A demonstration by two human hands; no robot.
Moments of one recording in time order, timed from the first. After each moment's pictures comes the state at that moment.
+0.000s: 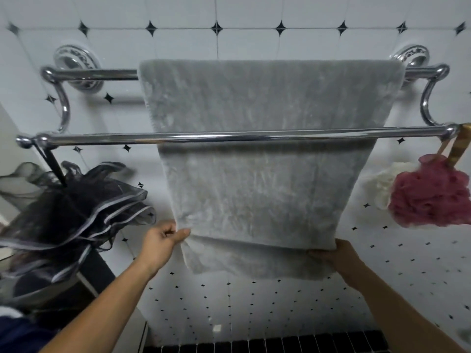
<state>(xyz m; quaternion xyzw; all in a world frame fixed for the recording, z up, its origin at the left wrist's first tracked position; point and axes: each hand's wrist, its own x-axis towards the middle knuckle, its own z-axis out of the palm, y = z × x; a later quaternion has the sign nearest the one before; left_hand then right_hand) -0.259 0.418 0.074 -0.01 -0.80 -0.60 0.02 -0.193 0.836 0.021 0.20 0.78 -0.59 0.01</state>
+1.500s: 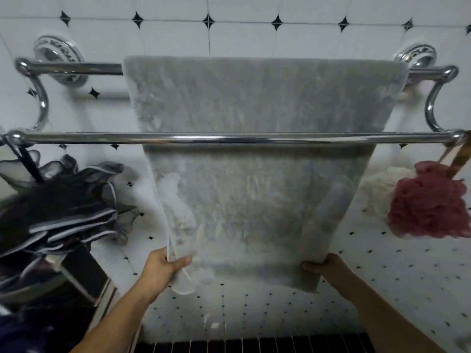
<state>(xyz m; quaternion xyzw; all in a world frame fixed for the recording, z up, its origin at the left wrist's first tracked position) -0.246 0.431 0.013 0.07 -0.74 -0.67 -0.07 -0.198 0.849 -0.009 0.18 0.76 -0.62 0.10</state>
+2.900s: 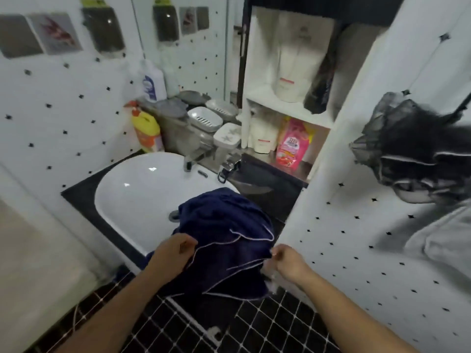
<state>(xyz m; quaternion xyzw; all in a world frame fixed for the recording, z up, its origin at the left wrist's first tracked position) 0.058 -0.035 -0.049 0.22 -0.89 -0.40 0.04 -0.092 0.242 -0.056 -0.09 0.89 -0.34 0.30</state>
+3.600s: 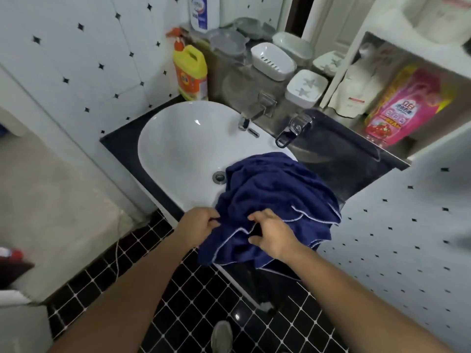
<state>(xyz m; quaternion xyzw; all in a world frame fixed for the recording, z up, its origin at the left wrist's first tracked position) 0.060 -0.145 -0.122 0.19 -0.93 -0.30 -0.08 -0.048 0.052 -0.094 -0.35 0.89 -0.13 0.25</state>
